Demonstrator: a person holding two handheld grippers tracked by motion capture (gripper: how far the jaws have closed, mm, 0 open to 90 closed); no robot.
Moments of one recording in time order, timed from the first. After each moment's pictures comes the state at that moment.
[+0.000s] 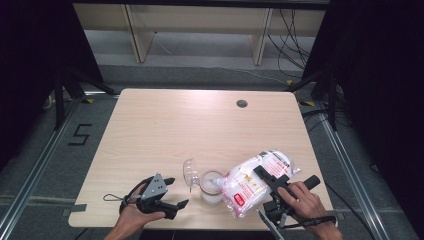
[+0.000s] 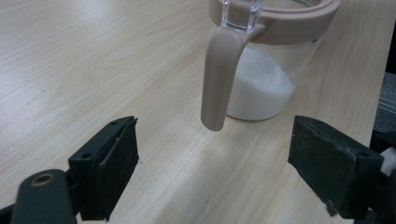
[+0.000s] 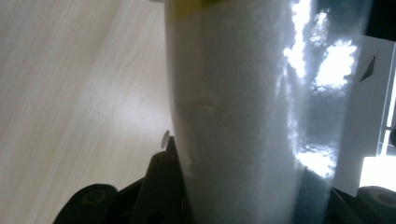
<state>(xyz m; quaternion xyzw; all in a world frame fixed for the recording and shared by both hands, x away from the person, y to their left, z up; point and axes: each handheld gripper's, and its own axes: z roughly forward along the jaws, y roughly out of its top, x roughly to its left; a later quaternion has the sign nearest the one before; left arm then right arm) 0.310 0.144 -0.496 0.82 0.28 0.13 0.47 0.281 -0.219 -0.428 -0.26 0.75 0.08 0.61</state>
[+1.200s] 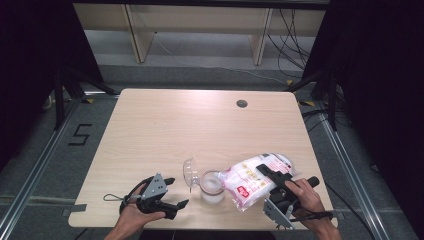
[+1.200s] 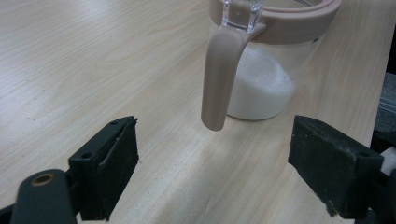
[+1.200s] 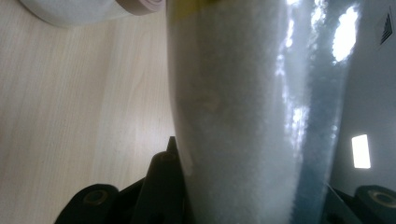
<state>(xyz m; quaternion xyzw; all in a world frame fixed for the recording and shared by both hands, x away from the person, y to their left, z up) 0.310 0.144 -0.495 0.82 0.28 0.13 0.47 0.297 -0.234 -0.431 -0.19 0.78 0.19 0.57</state>
